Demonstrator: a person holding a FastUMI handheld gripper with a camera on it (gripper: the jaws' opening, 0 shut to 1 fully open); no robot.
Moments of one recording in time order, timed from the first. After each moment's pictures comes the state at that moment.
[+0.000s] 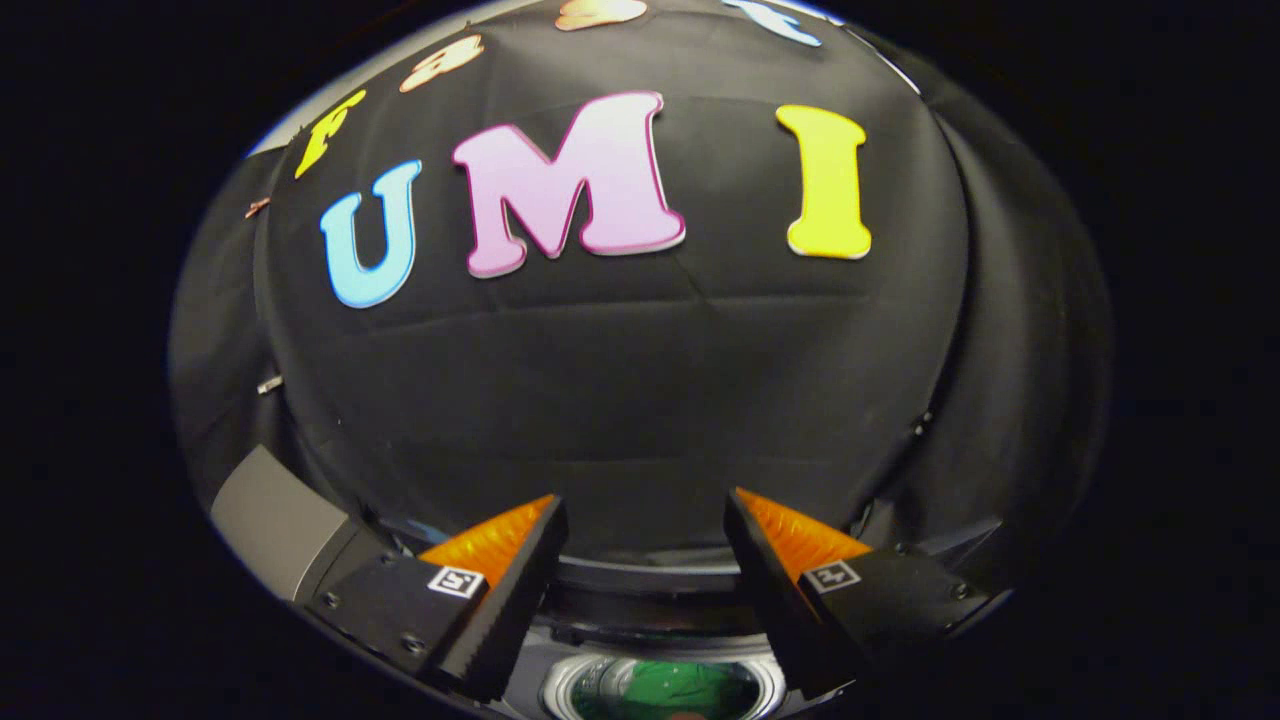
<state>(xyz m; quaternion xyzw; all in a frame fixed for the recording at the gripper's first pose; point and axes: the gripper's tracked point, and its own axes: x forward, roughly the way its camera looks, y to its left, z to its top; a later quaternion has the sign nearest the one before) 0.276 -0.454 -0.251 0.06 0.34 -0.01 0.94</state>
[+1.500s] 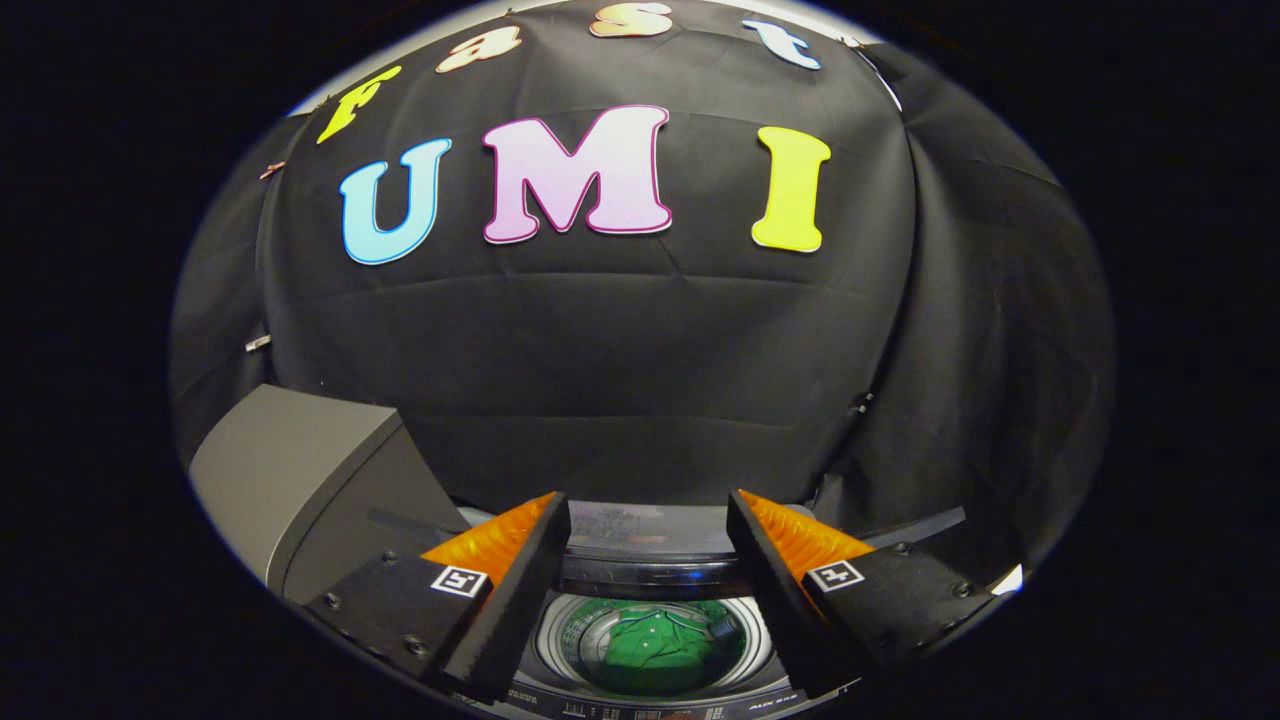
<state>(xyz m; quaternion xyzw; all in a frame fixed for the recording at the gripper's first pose) 0.173 -0.442 -0.241 0.03 0.35 -0.05 0.94</state>
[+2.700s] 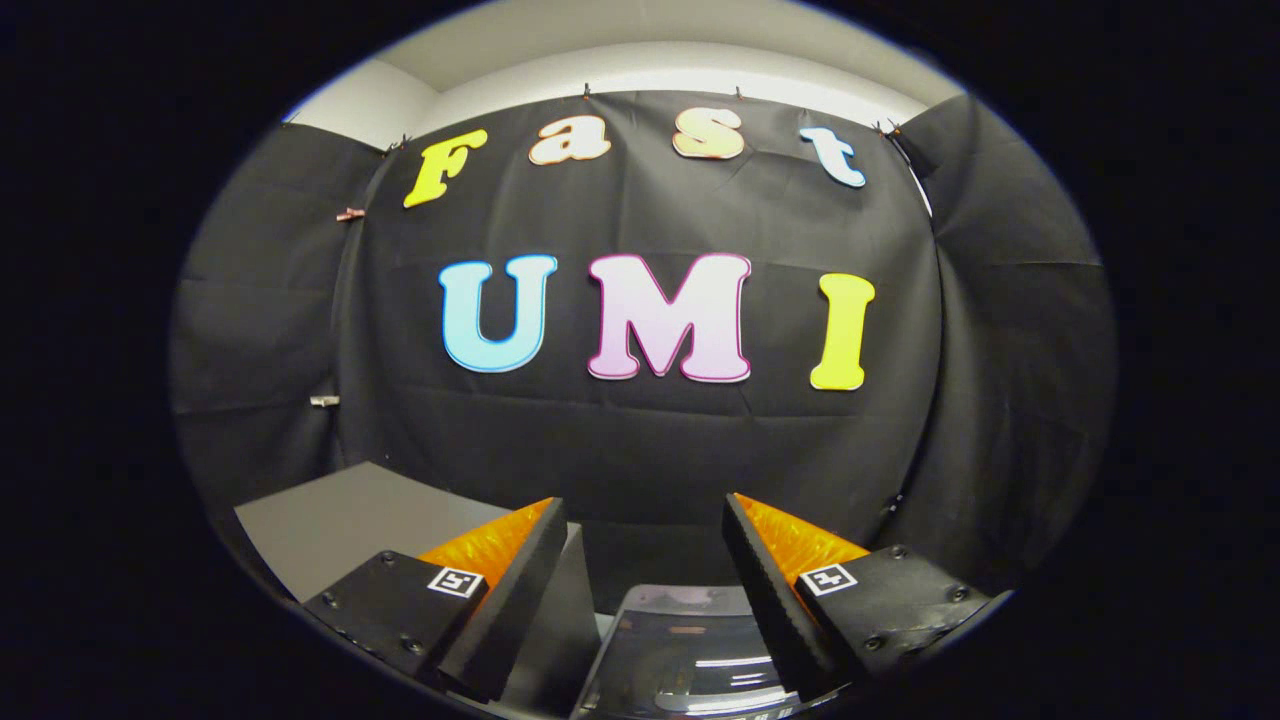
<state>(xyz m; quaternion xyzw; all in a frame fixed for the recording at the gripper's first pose) 0.154 -0.313 -0.085 0.03 0.15 0.01 0.99</state>
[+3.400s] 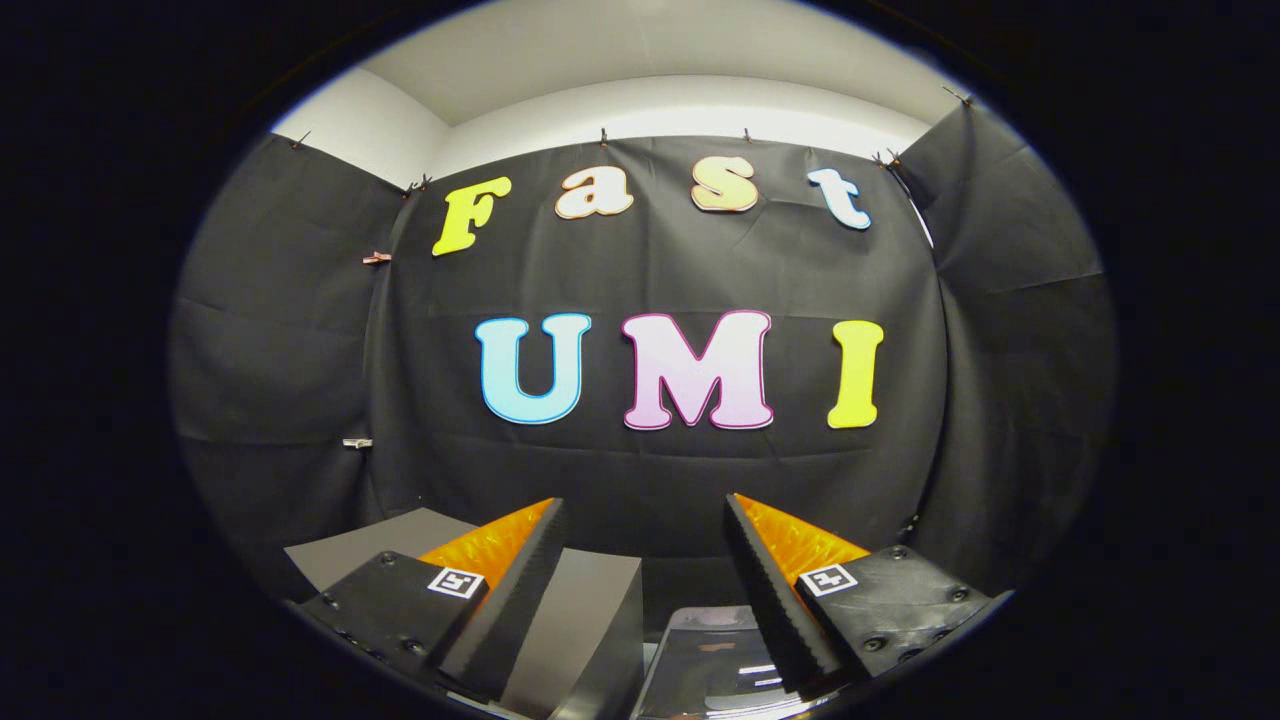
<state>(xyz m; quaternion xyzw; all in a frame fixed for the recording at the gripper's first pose) 0.125 -0.268 -0.030 0.04 0.09 0.02 0.99</state>
